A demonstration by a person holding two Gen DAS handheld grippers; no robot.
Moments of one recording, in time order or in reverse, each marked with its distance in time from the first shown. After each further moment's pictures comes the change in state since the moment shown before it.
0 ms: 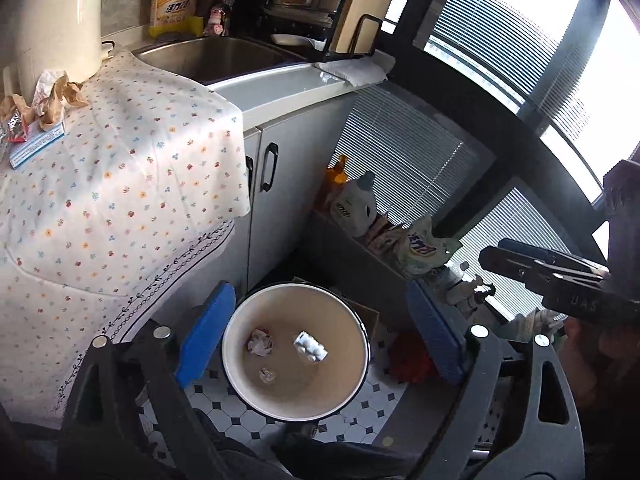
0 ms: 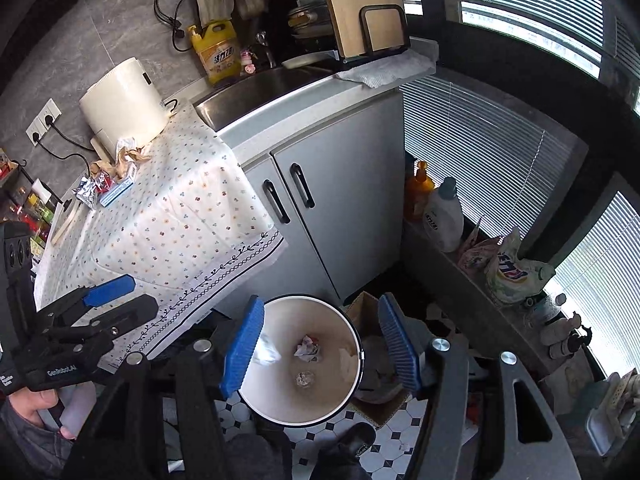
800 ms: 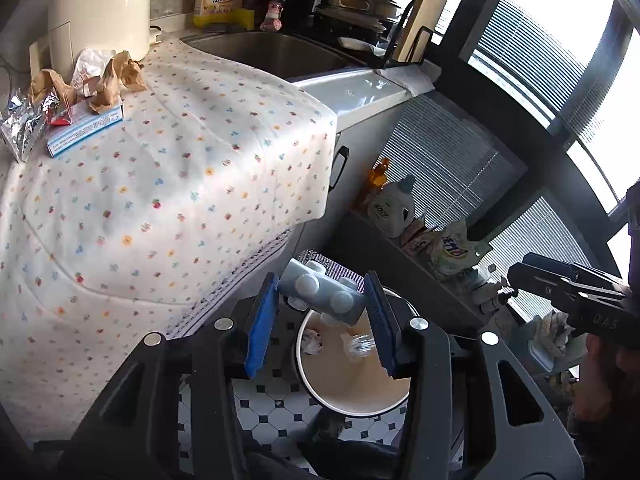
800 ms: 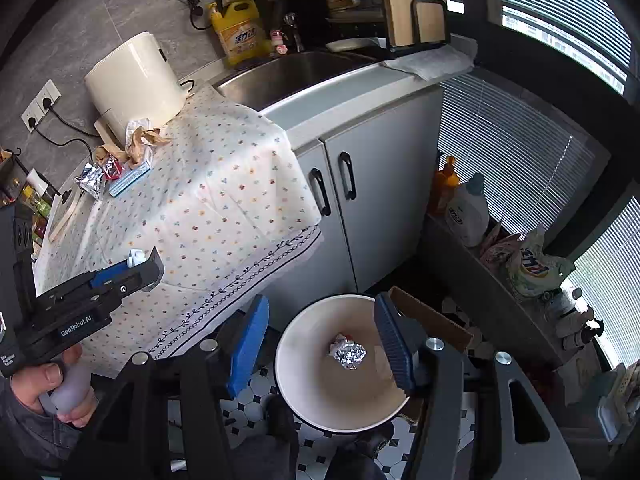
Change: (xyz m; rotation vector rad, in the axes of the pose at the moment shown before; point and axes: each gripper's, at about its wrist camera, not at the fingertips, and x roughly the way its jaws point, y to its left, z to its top) left arm -0.006 0.097 0.004 -0.027 0.020 0.023; right arm 0.029 0.086 0.000 -0.001 0.038 -0.055
